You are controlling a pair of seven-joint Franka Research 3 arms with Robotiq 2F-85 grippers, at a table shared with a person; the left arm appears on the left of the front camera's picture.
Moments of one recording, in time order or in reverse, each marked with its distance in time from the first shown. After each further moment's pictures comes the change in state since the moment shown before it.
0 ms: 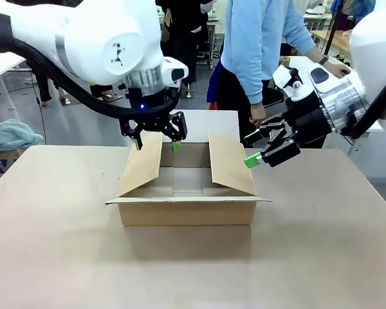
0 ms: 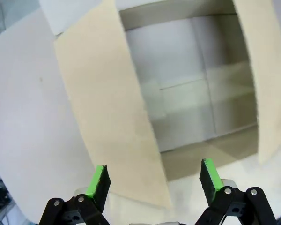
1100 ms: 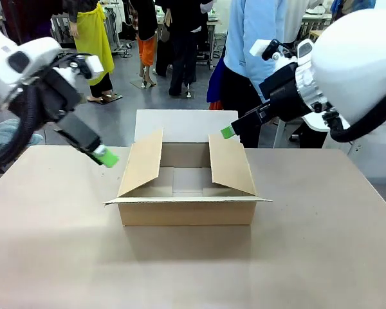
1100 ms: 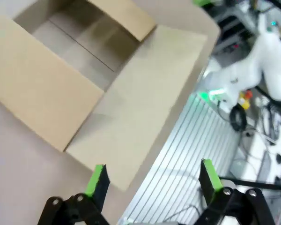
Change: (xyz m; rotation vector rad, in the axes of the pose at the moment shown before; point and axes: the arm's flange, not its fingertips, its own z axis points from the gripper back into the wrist) left arm -0.126 0.122 0.062 -0.672 -0.130 -0.547; right arm 0.059 0.018 -0.013 -0.184 -0.008 -0.303
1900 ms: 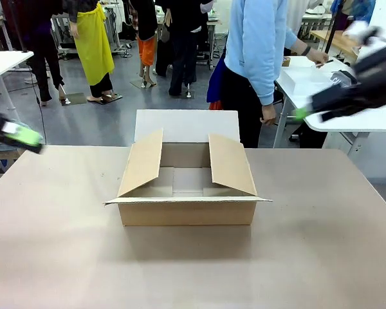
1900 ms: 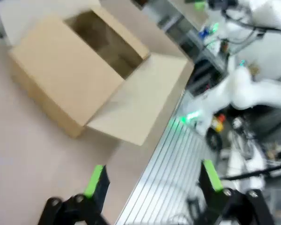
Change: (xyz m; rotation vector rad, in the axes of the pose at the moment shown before) left arm -0.094 0.063 0.087 -0.156 -0.241 0.013; right arm -0.030 -0.046 0.100 -0.266 0.007 -0.426
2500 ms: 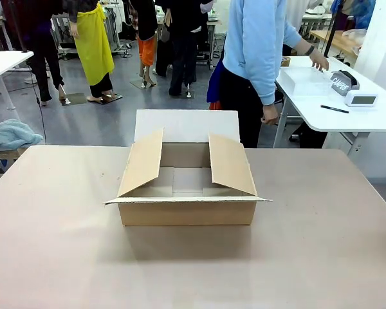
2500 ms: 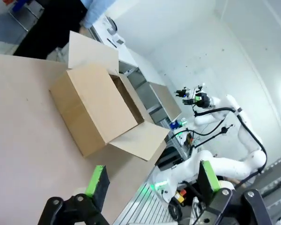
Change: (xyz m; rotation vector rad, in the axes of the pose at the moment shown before) left arm -0.143 0.095 0.127 -0.161 -0.560 0.286; right arm -0.109 -0.180 0.128 0.399 -0.085 -0.544
